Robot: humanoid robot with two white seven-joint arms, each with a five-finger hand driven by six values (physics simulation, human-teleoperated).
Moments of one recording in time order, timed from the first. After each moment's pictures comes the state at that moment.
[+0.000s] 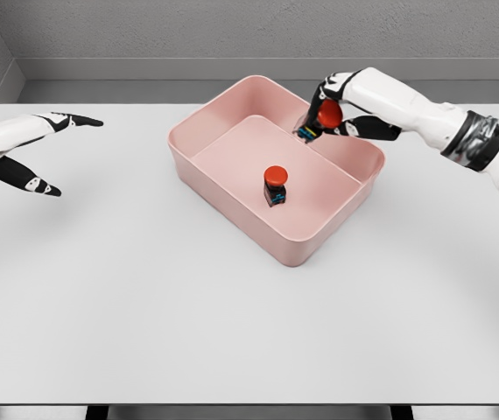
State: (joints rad) left arm -0.88 1.06 -1.06 -1.27 0.23 -0.61 -0.31; right arm -0.68 -0.60 0.53 -1.37 0.19 -0.61 0.32
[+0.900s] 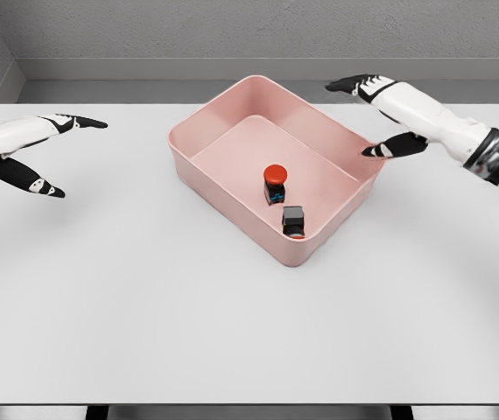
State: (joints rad) left arm -0.87 1.06 -1.07 -1.28 0.23 -0.61 -0.31; right arm -0.60 -0.62 0.41 -1.28 0.26 -0.61 0.32
